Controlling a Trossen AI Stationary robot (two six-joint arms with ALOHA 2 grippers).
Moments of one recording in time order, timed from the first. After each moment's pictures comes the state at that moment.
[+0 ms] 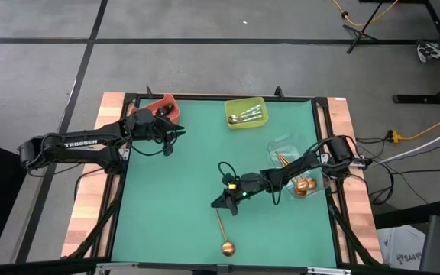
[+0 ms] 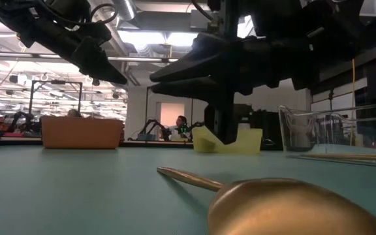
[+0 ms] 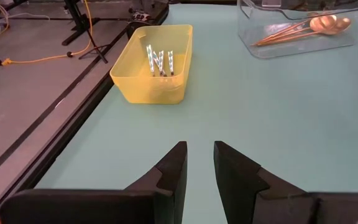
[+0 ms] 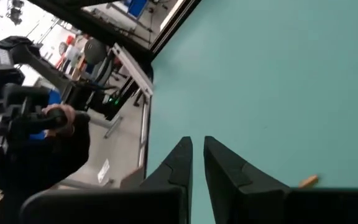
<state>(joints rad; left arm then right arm) 0.42 0.86 0.44 -0.03 0.04 0.13 0.26 1.99 0.89 0.83 -0.16 0.95</state>
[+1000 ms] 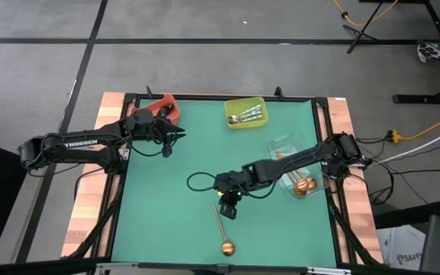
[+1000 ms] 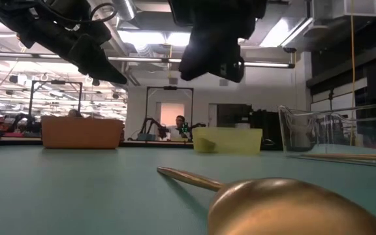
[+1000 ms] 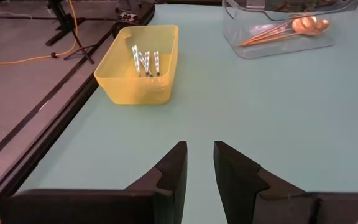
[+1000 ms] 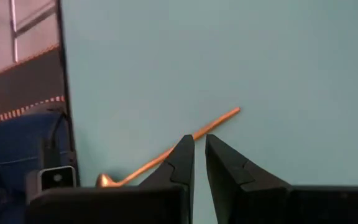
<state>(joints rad) 0.42 0.86 0.44 -0.04 0.09 0.13 0.26 1.91 1.45 -0.46 -0.18 0.60</state>
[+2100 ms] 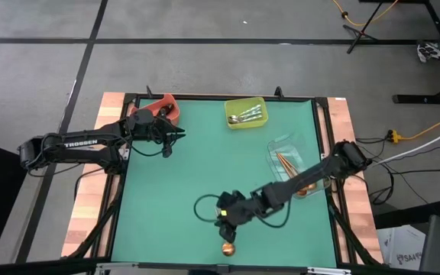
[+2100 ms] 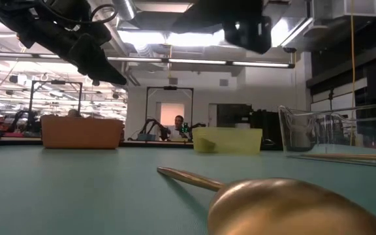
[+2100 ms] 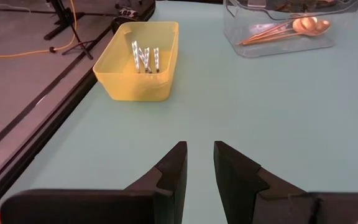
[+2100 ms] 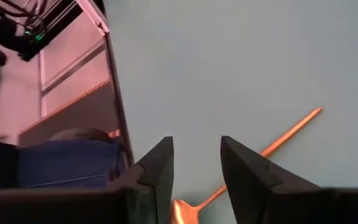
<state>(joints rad) 0.42 0.86 0.44 -0.05 0.09 0.11 0.46 1.91 1.46 -0.31 0.08 0.89</state>
